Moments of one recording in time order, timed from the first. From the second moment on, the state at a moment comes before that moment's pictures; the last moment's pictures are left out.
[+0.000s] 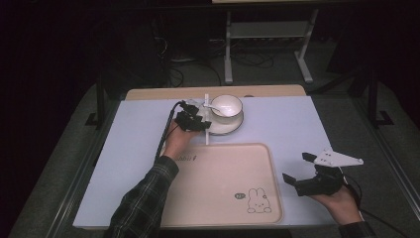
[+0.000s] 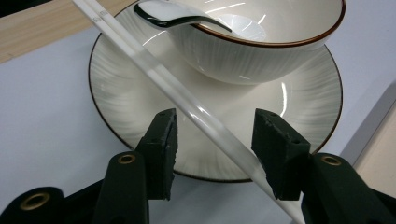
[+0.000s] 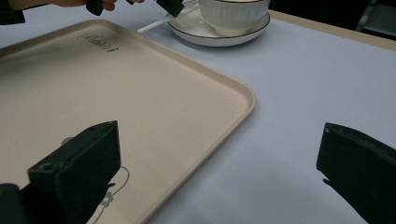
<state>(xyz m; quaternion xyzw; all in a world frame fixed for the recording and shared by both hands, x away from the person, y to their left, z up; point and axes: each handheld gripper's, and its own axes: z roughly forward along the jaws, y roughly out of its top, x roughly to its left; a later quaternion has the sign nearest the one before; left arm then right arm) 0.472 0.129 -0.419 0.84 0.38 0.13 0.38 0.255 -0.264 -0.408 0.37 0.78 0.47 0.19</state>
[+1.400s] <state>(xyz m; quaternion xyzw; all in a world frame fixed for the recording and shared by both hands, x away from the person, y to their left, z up) 0.503 0.120 -0.428 0.84 0.40 0.18 0.32 0.254 -0.269 -0.408 0.37 0.77 0.47 0.19</state>
